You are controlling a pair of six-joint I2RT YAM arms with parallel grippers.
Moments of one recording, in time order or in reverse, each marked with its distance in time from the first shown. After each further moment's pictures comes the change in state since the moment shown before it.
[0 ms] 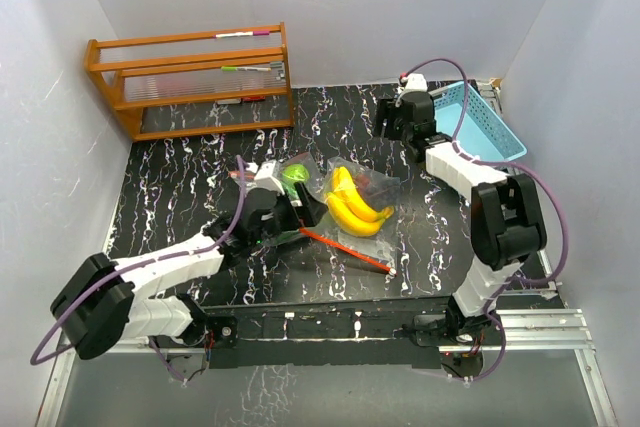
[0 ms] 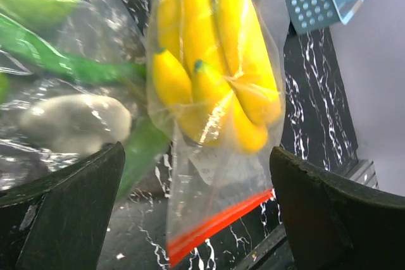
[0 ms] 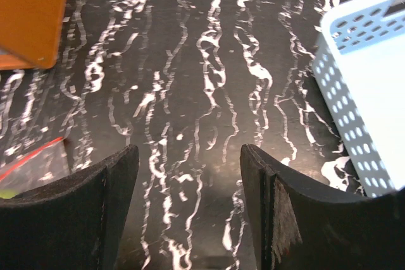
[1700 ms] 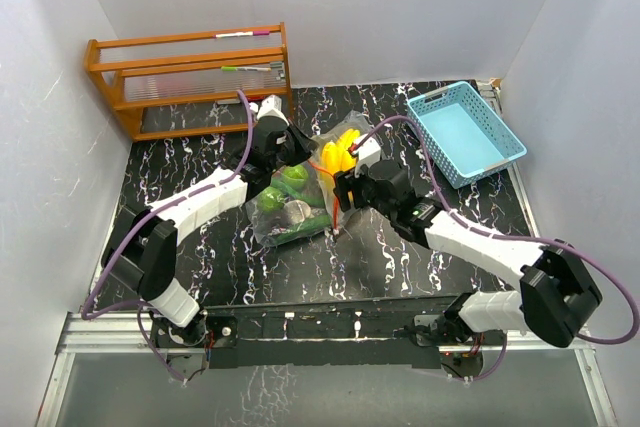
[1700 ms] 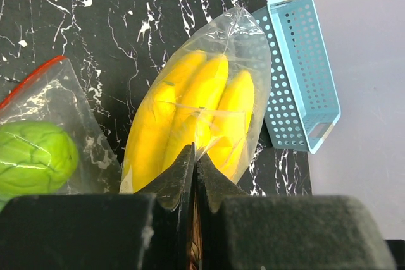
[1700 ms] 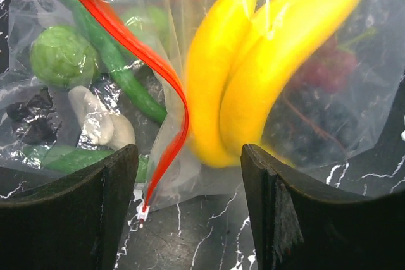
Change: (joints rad) left arm 0.189 0.413 0.574 -0.166 0.038 -0.065; right arm 0.496 -0.521 -0.454 -0.012 0.076 -0.143
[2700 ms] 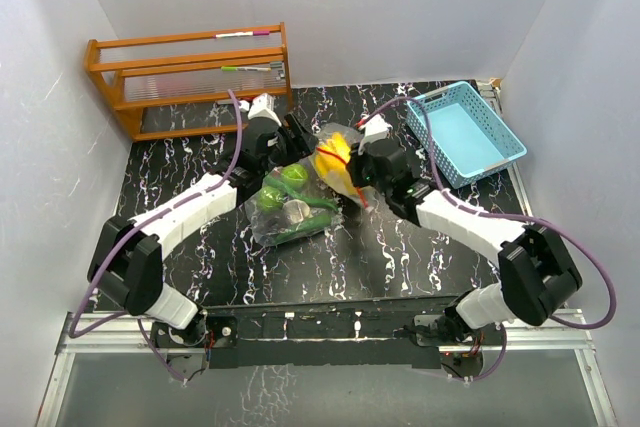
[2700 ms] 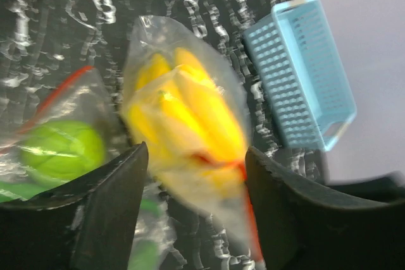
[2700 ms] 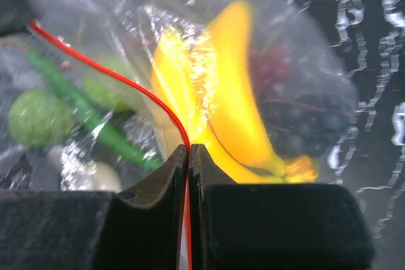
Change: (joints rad) left arm 0.005 -0.091 -0.024 -0.040 -0.019 0.043; right arm -0.081 0.158 0.109 0.024 -0.005 0.120
